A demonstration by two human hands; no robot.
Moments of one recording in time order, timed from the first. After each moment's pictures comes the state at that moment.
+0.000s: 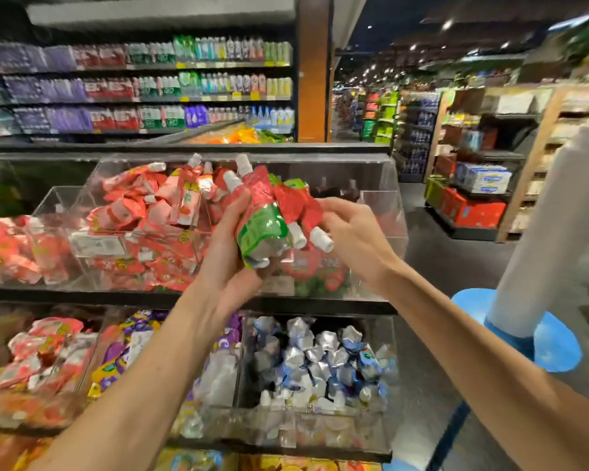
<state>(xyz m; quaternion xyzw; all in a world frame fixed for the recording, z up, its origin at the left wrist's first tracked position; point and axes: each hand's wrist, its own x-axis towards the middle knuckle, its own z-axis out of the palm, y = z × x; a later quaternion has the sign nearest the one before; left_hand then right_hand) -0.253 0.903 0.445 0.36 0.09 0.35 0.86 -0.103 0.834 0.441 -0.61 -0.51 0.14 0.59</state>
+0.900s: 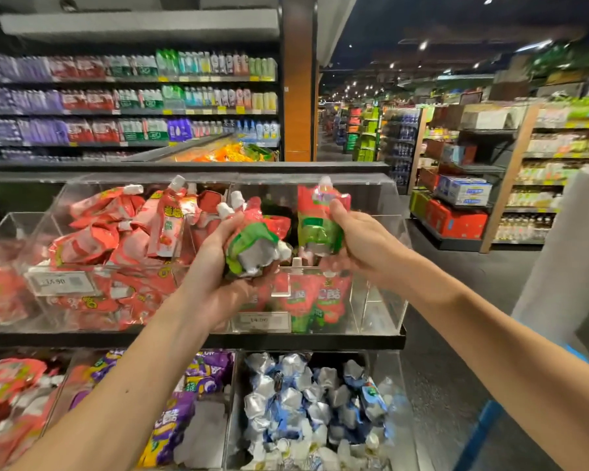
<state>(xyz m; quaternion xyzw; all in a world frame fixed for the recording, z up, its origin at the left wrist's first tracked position) -0.231 0.961 0.452 0.35 0.19 0.33 0.85 -0.049 0.879 0.457 -0.59 -0.38 0.37 0.60</state>
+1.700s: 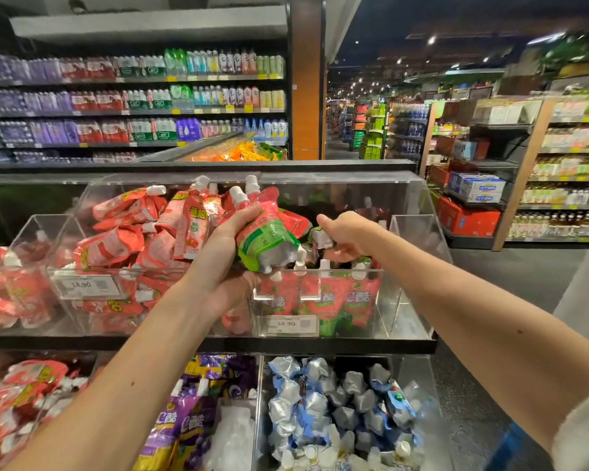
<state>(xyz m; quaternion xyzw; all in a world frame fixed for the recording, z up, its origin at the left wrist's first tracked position) -0.249 1.002 0.456 0.45 0.23 0.34 0.80 -0.026 0.989 0.443 -0.84 -0.34 0.22 0.36</state>
